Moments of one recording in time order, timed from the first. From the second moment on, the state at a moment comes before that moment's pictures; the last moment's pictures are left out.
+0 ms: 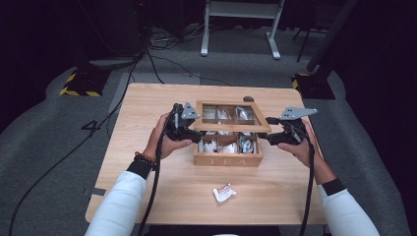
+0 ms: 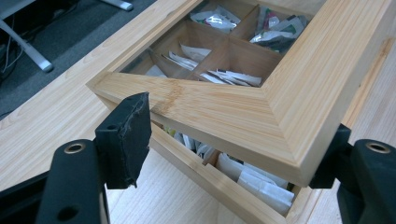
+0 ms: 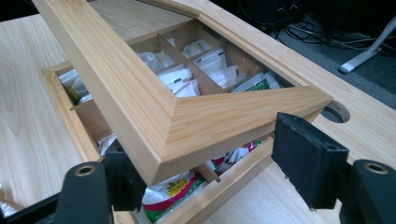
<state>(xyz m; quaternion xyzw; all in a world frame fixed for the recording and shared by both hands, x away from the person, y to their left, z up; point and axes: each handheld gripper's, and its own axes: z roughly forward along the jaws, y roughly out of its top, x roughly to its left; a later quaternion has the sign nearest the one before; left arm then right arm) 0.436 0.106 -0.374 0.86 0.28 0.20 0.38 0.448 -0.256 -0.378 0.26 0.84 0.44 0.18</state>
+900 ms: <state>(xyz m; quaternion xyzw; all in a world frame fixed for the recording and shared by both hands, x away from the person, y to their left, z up) 0.425 0.106 -0.395 0.87 0.27 0.19 0.37 0.433 -0.257 -0.394 0.25 0.85 0.43 0.16</state>
